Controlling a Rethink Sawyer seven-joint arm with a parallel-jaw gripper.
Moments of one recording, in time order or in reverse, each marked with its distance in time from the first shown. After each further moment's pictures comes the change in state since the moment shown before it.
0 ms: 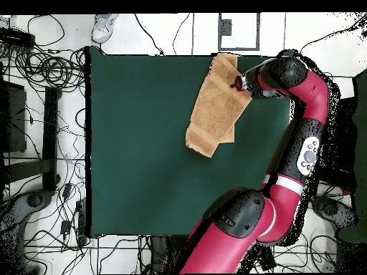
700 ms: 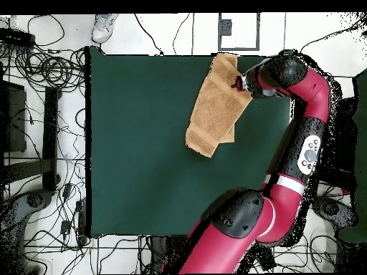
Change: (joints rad) arm 0.011 -0.017 -0.026 0.003 -0.017 0.001 0.000
